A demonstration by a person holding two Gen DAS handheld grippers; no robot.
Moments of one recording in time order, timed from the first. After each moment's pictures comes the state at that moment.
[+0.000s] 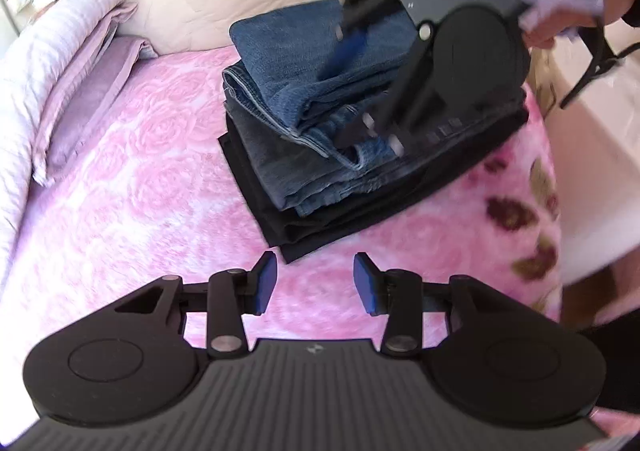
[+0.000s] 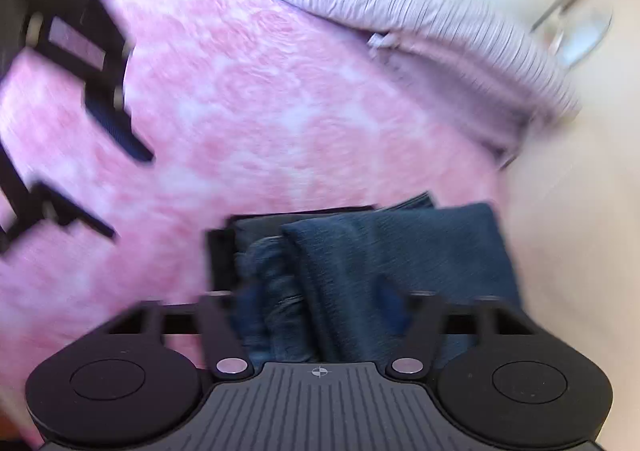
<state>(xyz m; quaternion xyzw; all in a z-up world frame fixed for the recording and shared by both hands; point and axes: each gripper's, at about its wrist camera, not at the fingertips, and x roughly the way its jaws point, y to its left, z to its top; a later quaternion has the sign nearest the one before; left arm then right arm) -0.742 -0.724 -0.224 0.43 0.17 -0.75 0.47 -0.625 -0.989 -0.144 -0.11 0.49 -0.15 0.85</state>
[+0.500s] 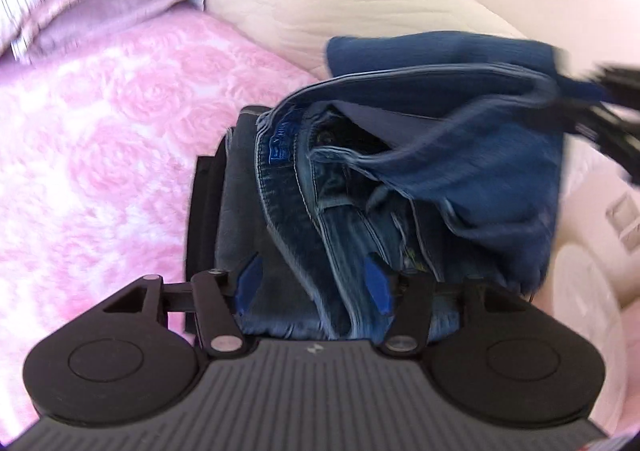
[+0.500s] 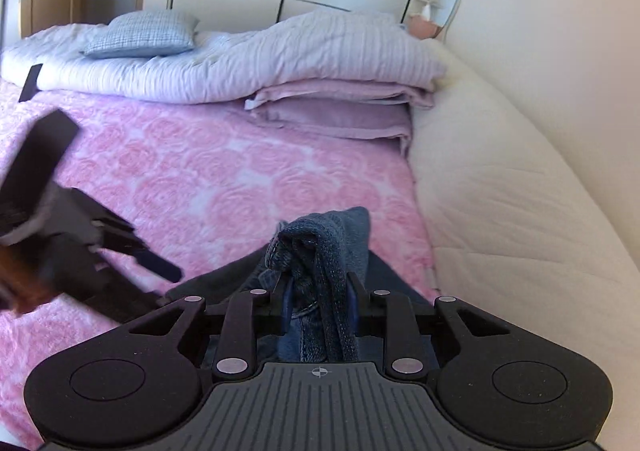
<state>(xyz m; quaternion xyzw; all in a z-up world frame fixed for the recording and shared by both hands) -0.734 -0.840 -0.234 0.23 0.41 -0.73 0.50 -0.697 -1.026 -0.032 0.00 0.37 -0.28 0.88</state>
